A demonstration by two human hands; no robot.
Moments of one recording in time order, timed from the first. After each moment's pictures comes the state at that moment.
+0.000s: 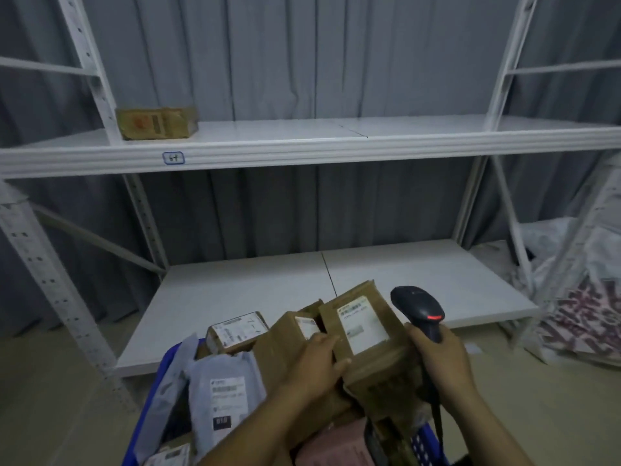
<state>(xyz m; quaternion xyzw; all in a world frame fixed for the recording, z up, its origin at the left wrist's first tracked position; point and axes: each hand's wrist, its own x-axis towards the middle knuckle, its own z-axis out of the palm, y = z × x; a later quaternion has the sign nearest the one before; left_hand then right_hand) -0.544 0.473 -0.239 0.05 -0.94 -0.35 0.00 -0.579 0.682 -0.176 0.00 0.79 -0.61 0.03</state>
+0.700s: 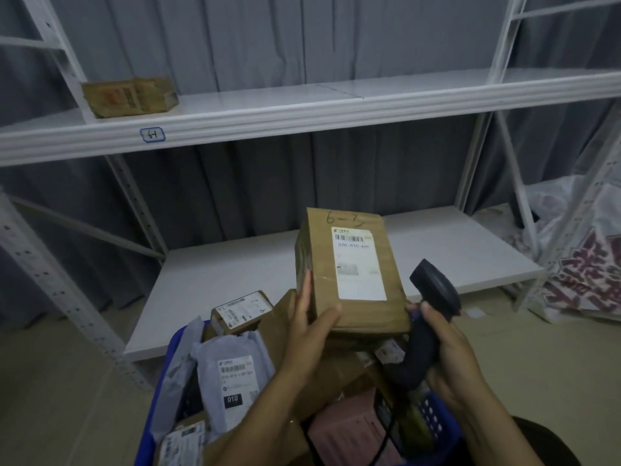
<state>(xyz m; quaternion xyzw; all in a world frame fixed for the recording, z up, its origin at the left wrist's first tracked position) -0.507 0.481 -0.192 0.10 -0.69 -0.69 0.16 -0.561 0.672 -0.194 0.03 0.48 -0.87 0.13</state>
